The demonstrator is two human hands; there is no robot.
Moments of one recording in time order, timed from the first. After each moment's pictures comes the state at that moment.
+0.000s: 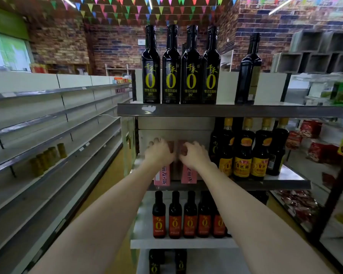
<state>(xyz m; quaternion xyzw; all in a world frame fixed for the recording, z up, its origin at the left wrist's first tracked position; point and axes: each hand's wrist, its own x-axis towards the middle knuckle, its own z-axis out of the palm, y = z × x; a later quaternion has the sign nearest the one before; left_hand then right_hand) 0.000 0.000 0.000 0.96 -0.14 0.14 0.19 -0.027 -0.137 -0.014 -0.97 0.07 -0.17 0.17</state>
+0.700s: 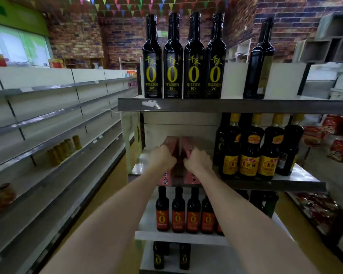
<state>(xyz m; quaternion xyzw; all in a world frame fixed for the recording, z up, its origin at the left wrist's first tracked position) -0.017 -0.010 -0.021 0.97 -0.06 0.13 0.20 -0.025 -0.140 -0.046 -0.95 0.15 -0.15 0.23</state>
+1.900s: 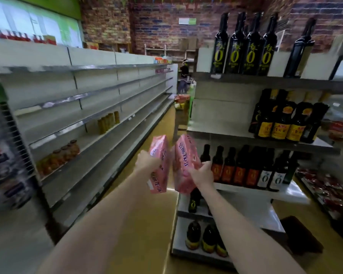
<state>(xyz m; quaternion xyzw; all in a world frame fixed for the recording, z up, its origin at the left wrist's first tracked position) -0.262 0.295 -0.101 0.86 0.16 0.02 0.49 -0.285 0.112 -0.146 -0.84 0.17 -0.12 0.51</state>
